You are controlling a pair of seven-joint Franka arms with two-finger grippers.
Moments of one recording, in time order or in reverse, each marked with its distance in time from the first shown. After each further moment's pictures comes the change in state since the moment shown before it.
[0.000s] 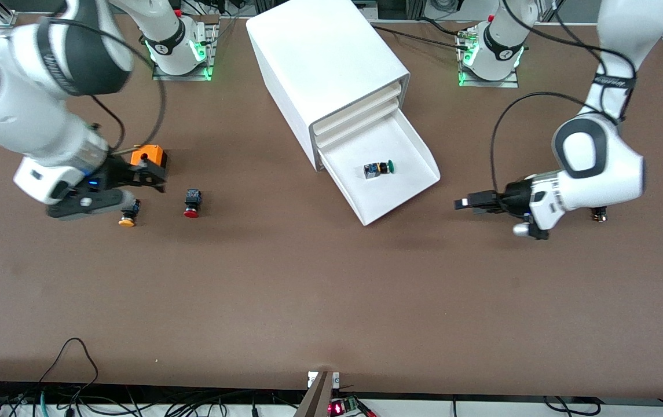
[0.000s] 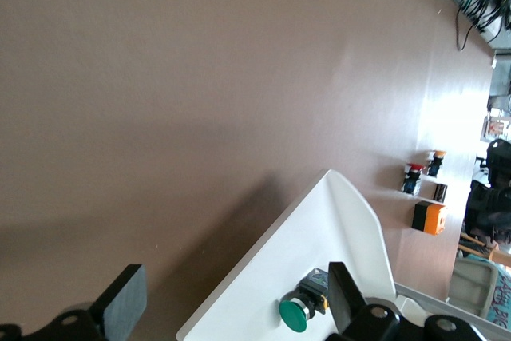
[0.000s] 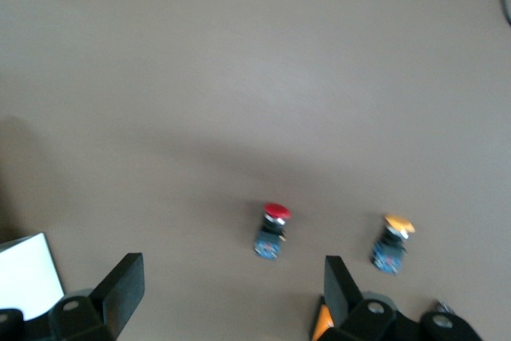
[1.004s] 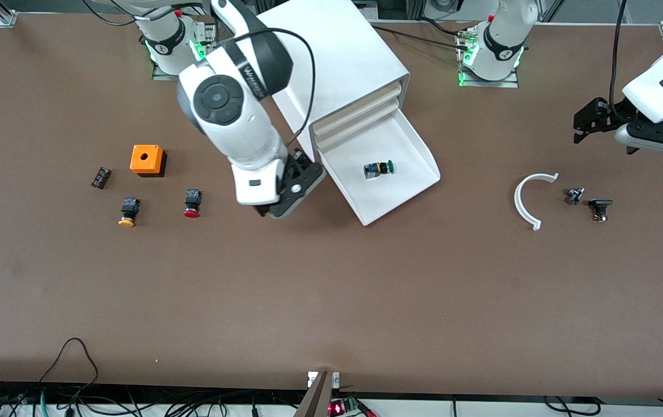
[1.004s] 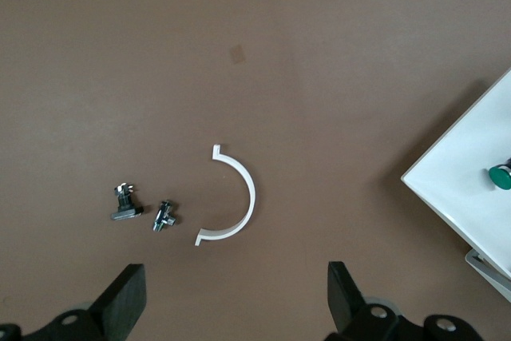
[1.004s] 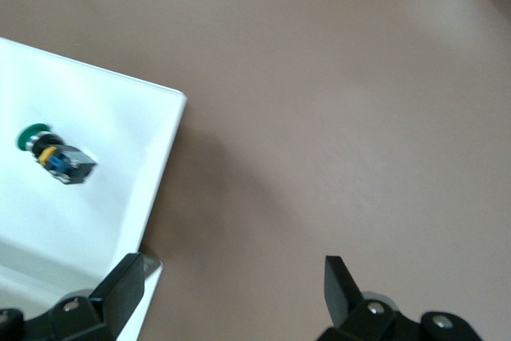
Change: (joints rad) left arm -0.012 -0.378 0.022 0.256 0.896 -0.449 -0.224; right arm 0.139 0.306 0.257 0.279 0.013 0.128 -0.244
